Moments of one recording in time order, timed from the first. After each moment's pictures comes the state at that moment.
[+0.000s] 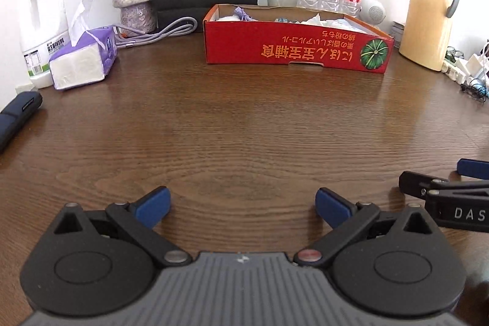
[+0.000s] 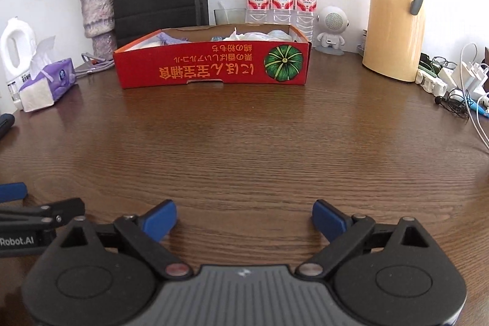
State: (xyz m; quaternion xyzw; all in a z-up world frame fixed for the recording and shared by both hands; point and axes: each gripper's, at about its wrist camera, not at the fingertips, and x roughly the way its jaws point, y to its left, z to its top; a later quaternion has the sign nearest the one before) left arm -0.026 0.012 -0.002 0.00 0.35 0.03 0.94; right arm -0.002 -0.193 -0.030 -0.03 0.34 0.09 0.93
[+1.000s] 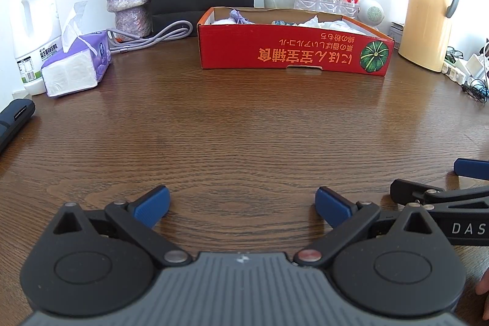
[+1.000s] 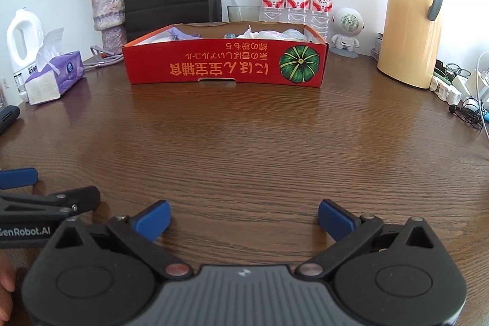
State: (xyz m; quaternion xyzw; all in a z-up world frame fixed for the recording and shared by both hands) left arm -0.015 0.012 -0.003 0.00 0.35 0.02 0.94; right arm 0.006 -0.188 -0.031 -0.03 0.34 0.11 0.93
